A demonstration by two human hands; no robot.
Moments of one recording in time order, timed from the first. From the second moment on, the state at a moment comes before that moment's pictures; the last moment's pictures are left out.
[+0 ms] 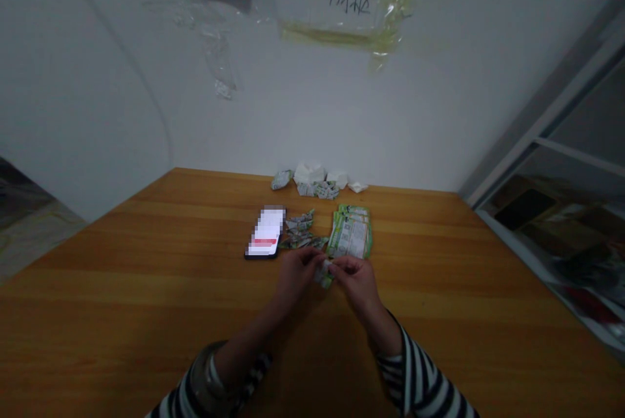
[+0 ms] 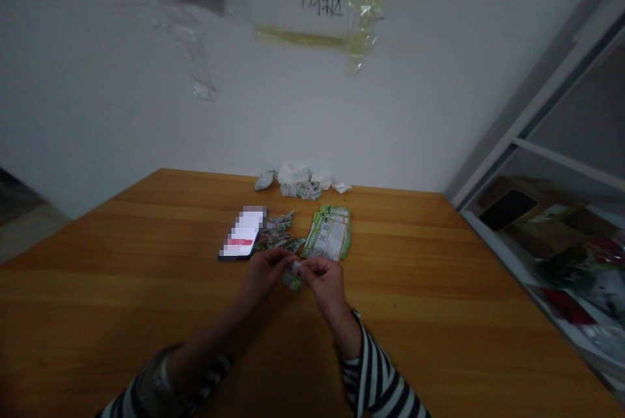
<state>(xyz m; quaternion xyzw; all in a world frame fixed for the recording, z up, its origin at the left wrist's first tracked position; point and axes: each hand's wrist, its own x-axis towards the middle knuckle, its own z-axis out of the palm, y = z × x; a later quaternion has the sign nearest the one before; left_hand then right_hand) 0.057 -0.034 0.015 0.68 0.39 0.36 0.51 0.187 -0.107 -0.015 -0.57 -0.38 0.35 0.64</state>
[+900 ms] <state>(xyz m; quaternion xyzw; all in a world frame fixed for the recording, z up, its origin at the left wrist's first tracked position) 0.057 -0.045 0.009 0.90 0.30 0.26 0.17 0.196 -0.104 -0.011 -0.56 -0.34 0.32 0.69</state>
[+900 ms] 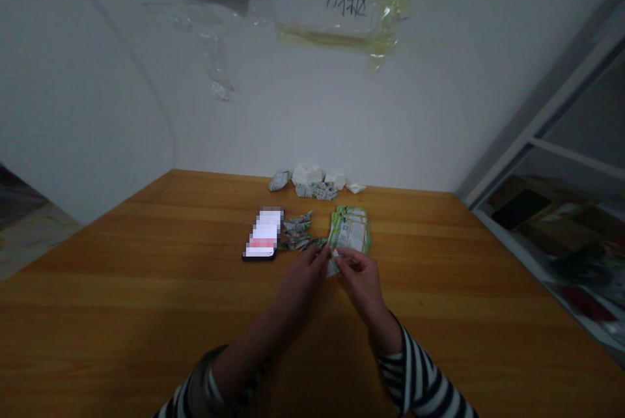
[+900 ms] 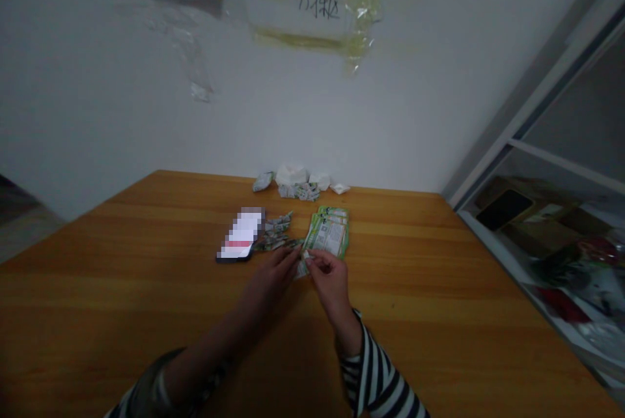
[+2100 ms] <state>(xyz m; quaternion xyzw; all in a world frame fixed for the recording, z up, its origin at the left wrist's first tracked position) 0.059 -0.036 0.006 0.77 0.35 0.31 0.44 0.191 -0.109 -0.011 -0.55 -0.49 0.26 0.62</state>
